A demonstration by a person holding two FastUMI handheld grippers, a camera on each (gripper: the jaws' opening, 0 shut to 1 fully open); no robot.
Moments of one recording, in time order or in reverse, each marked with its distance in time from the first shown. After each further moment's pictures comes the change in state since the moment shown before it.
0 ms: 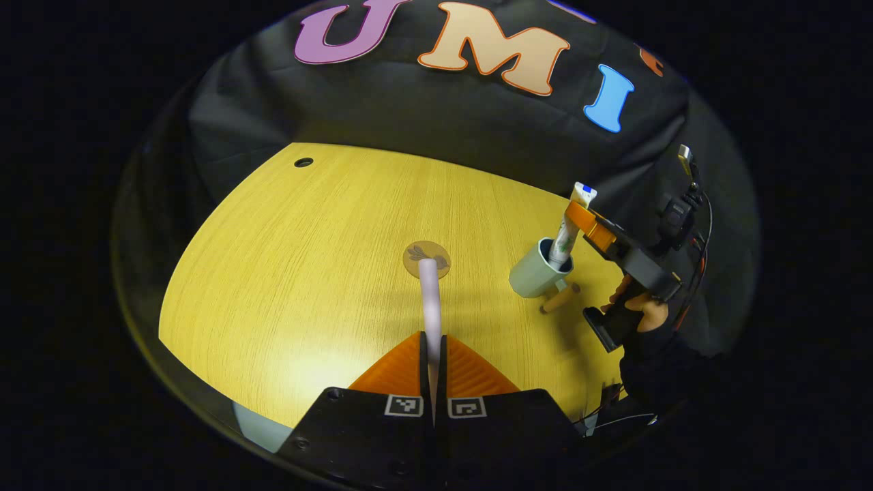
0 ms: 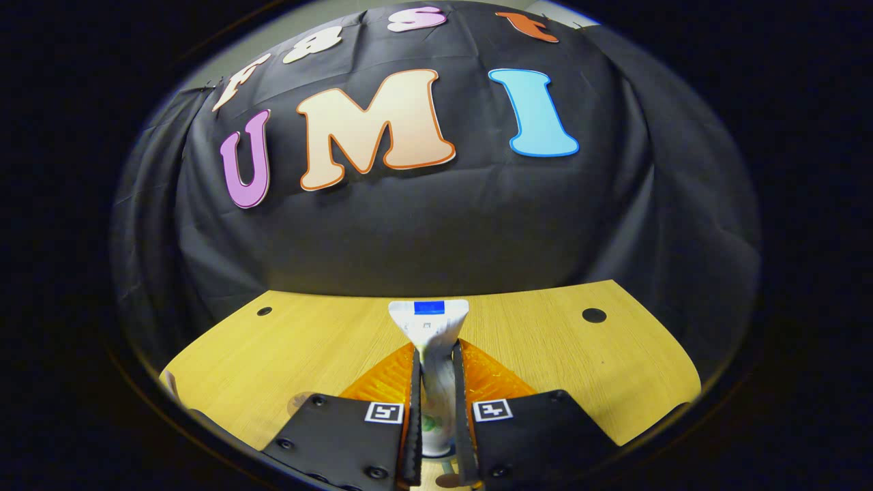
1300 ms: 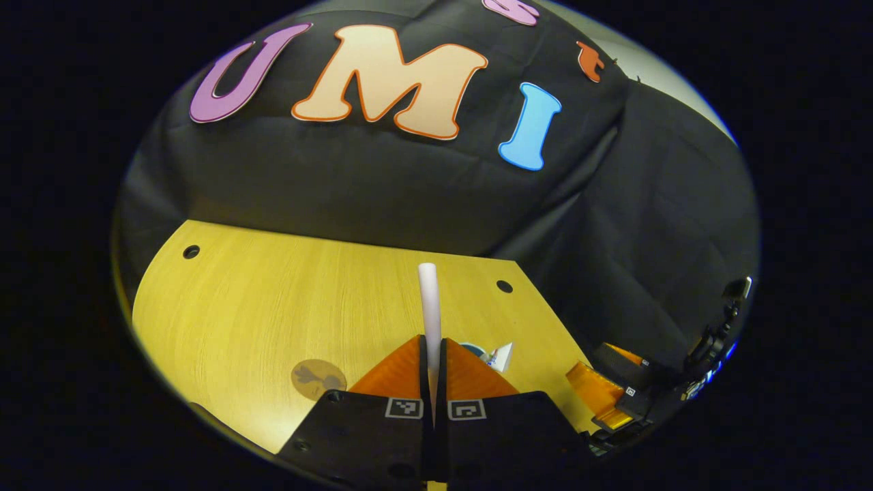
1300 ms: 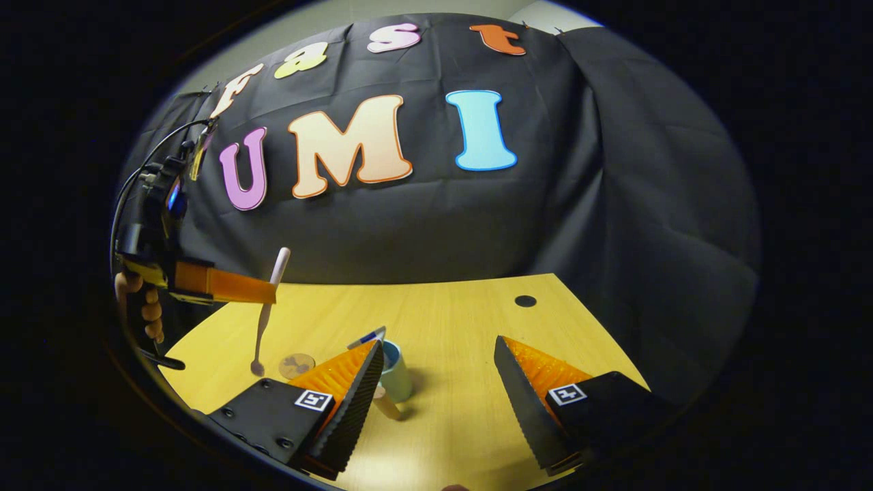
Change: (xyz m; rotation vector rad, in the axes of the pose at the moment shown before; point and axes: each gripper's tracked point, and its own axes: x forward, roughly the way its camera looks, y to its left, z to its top) left arm 0.099 -0.170 0.163 0.154 -0.267 -0.323; right arm -0.136 -0.093 0.003 -0.007 -0.005 -0.110
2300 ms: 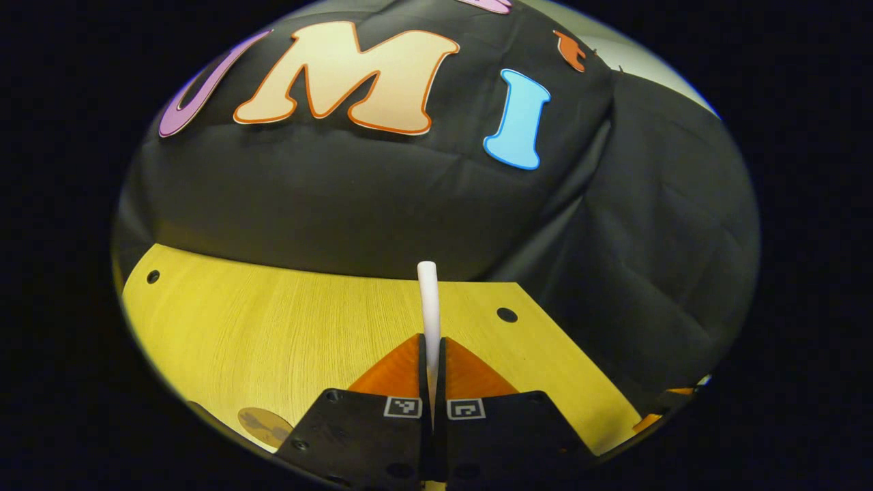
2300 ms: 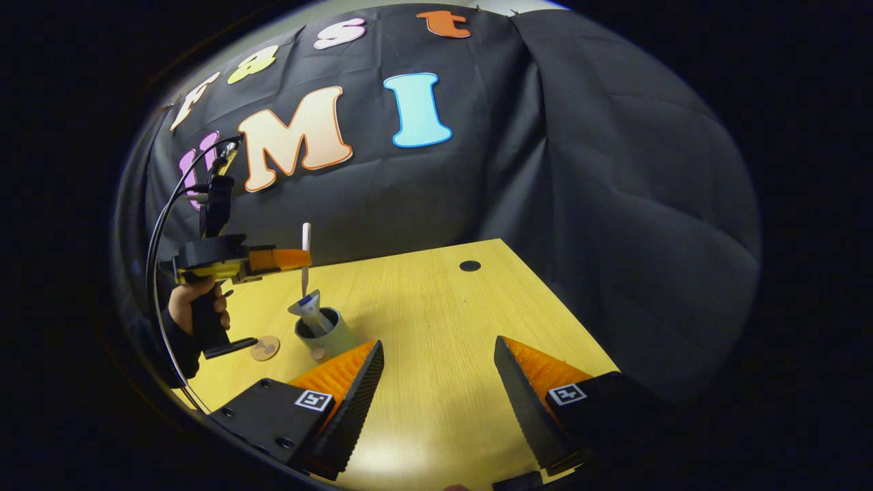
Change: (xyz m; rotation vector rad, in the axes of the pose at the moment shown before) left arm 0.126 -0.020 -0.008 0.091 -0.070 0.007; right arm -0.031 -0.072 -0.036 0.086 0.116 -0.135
